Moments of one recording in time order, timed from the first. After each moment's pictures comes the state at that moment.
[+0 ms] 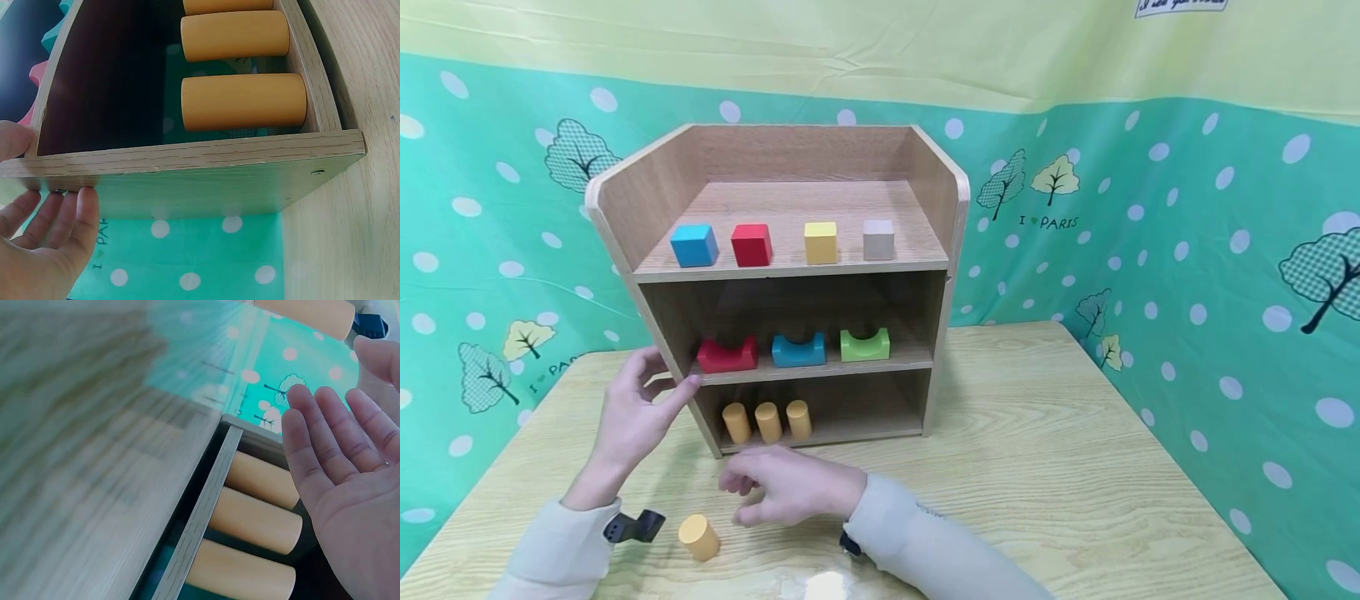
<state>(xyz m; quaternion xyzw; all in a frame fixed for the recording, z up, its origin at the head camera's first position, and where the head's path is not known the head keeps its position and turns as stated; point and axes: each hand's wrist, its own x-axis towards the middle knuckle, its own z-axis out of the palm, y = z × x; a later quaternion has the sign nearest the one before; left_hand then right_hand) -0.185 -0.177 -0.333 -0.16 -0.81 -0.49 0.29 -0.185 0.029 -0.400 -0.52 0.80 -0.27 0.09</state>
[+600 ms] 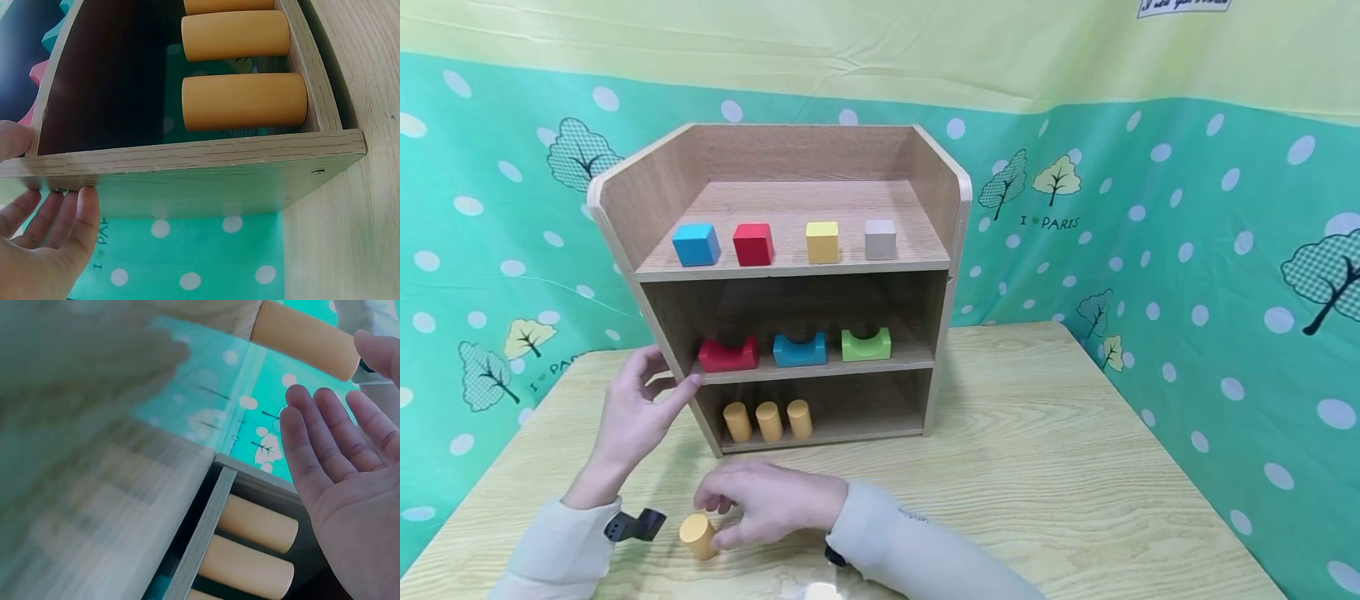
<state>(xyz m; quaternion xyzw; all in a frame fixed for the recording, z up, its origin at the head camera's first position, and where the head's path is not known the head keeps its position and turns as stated) -0.185 -0.178 -0.333 -0.17 -0.80 -0.49 0.30 -0.175 0.008 -0.401 -0.56 0.79 -0.23 0.08</state>
